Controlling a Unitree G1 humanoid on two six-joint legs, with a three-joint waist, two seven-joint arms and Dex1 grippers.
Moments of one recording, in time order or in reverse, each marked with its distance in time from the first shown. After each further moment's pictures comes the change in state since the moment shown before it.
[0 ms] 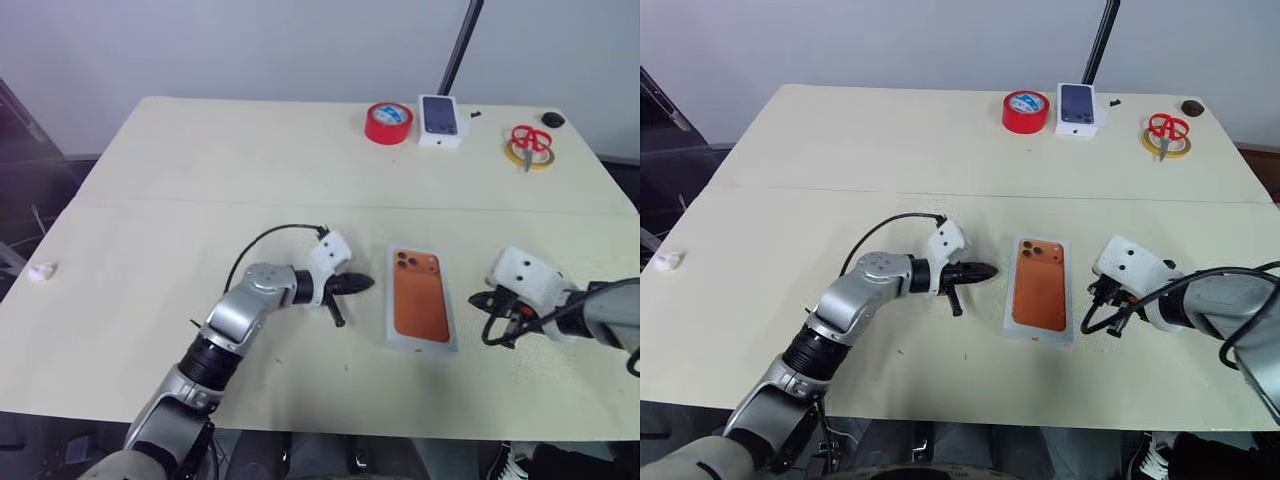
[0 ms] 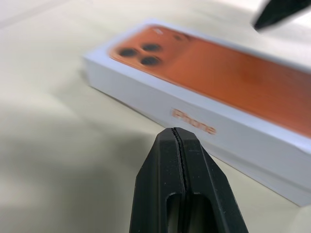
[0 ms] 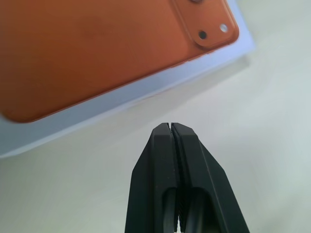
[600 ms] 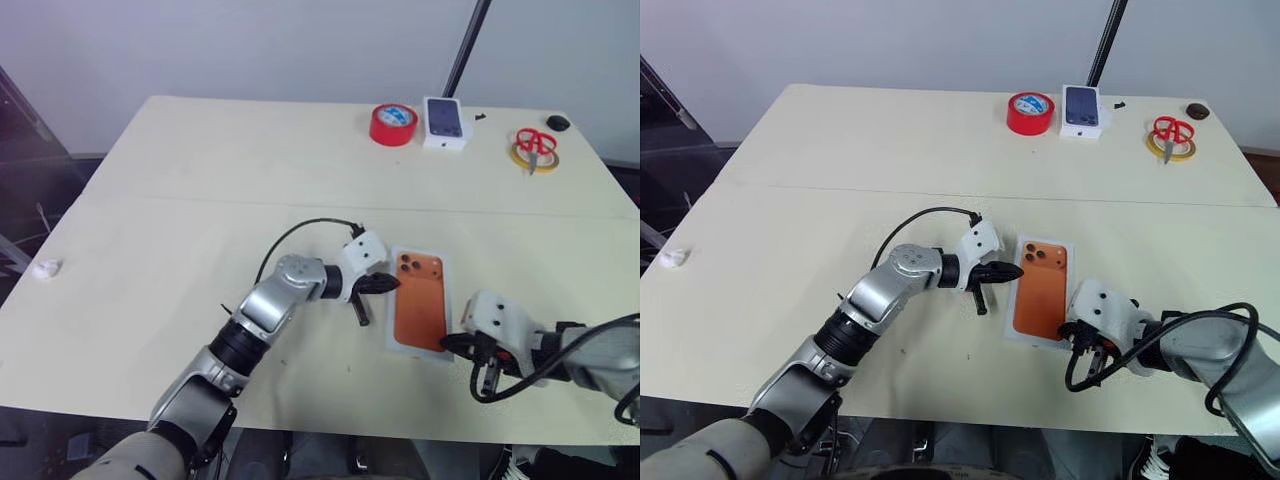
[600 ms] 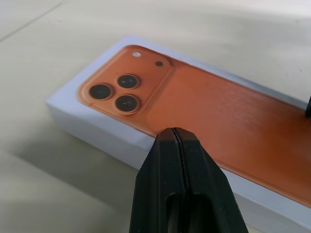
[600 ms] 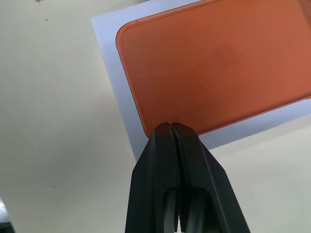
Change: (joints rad) left arm -0.104 -0.093 -0.139 0.152 0.103 -0.094 -0.012; right arm 0.147 0.069 0.078 -0.149 0.029 -0.016 -0.041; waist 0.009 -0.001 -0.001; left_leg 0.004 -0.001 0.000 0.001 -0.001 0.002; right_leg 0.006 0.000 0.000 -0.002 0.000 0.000
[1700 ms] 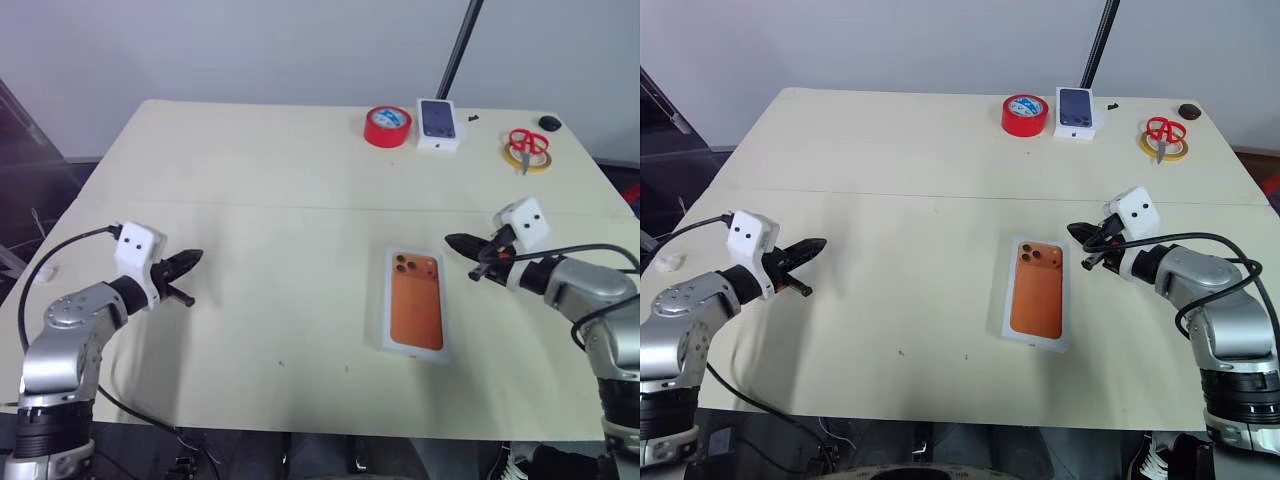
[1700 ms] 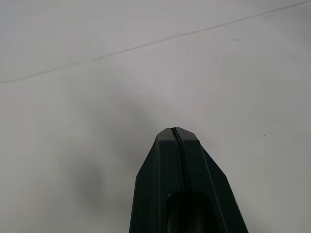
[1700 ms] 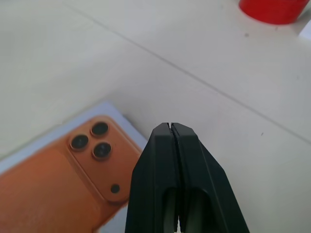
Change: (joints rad) left arm 0.524 0.482 0.779 -0.326 -0.228 0.065 0.130; right arm -0.451 0.360 -0.025 0.590 0.005 -0.255 -0.102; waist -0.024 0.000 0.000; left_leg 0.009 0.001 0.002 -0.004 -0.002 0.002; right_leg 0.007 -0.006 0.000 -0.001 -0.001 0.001
